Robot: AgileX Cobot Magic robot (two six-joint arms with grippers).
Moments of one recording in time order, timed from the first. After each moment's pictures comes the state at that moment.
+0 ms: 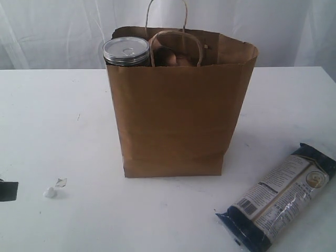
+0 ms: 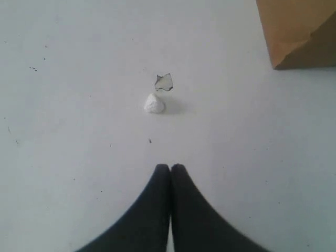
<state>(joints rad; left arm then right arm) -0.60 0.79 -0.50 0.28 0.71 -0.65 0.23 0.03 -0.01 0.01 0.23 0.04</state>
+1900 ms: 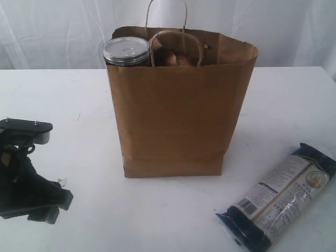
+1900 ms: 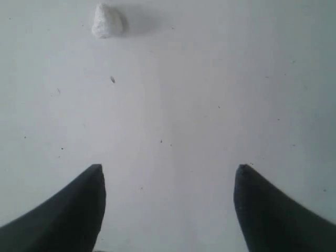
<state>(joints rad) -0.59 1.29 -0.73 0.05 0.89 -0.39 0.23 0.03 -0.01 0.01 0.23 0.04</state>
